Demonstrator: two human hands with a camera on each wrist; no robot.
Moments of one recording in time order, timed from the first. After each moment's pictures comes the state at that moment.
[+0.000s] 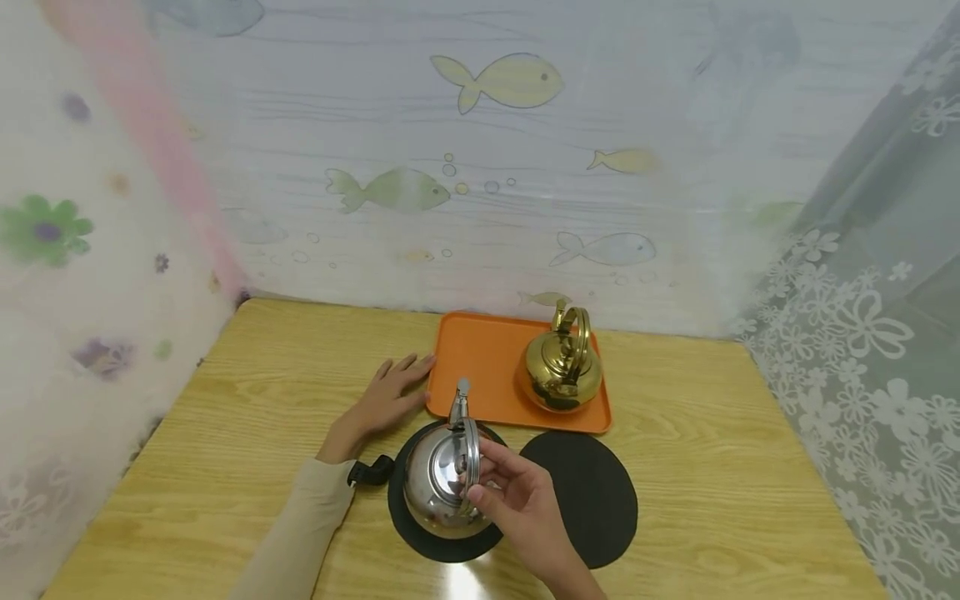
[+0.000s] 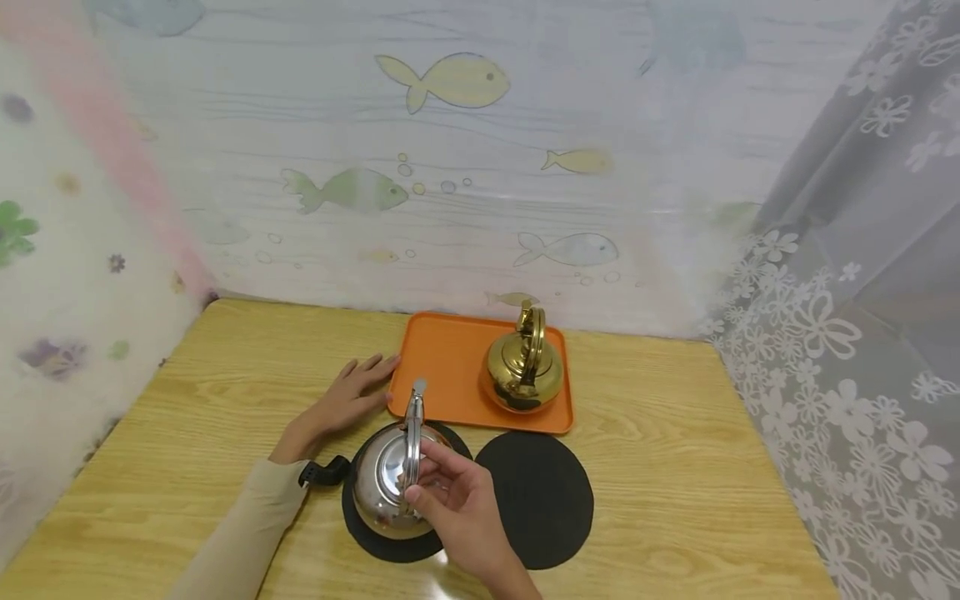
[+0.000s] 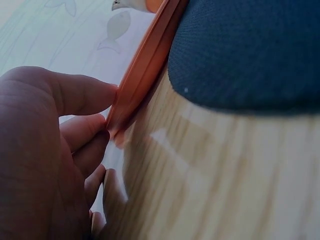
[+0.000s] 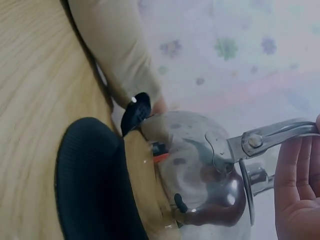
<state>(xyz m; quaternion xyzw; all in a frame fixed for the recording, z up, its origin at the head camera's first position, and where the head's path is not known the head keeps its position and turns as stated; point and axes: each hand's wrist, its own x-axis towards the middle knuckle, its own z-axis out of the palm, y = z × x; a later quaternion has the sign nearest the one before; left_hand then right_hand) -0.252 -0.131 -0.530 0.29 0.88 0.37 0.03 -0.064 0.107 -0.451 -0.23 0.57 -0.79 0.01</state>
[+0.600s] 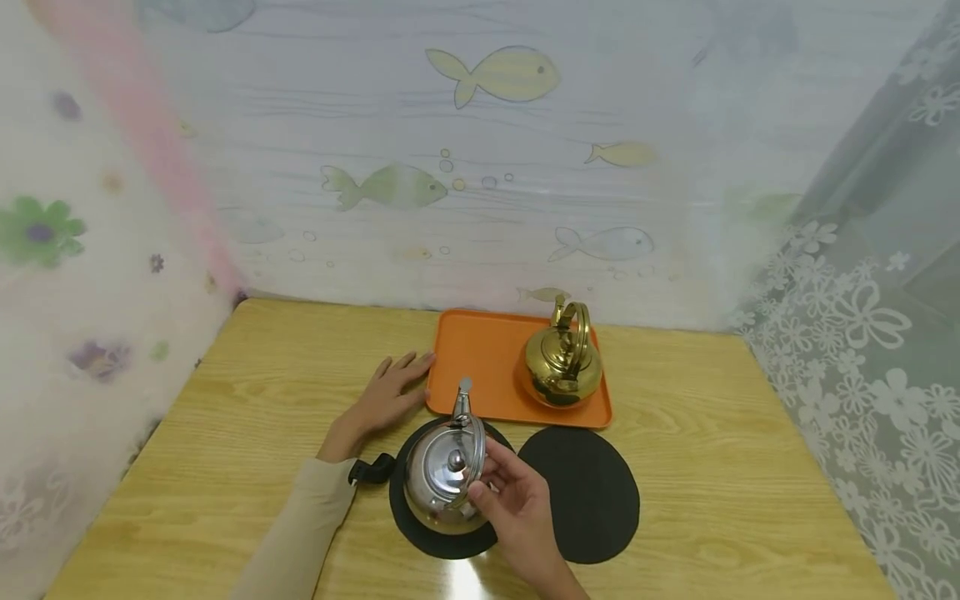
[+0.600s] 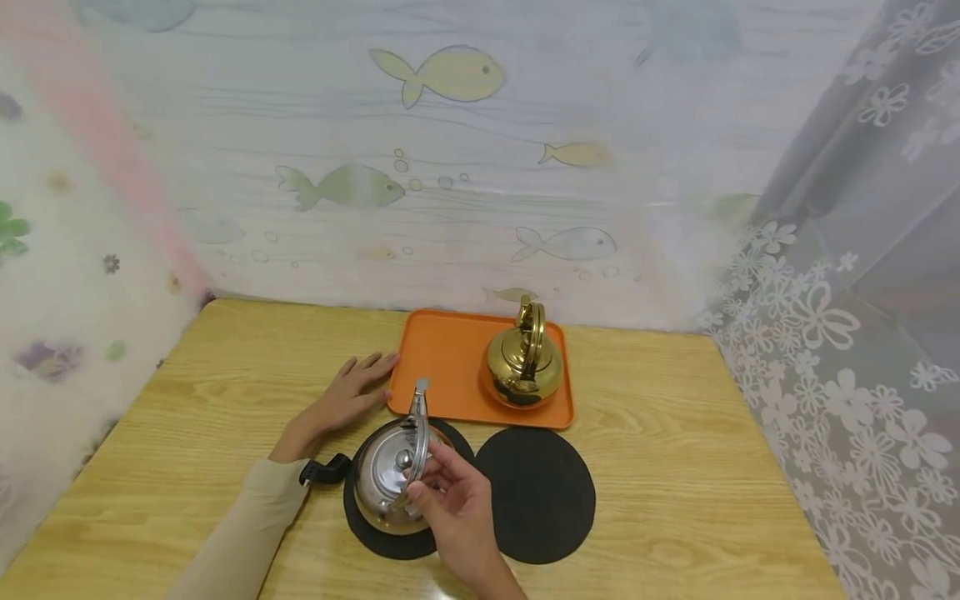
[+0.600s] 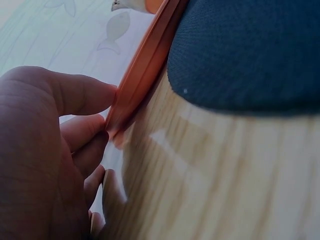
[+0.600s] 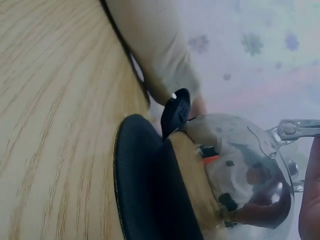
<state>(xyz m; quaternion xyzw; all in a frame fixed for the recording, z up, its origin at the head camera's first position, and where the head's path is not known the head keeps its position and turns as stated) -0.254 -0.131 -0.529 0.29 0.89 0.35 0.03 -0.062 0.092 -0.477 -0.20 0.56 -0.80 -0.06</state>
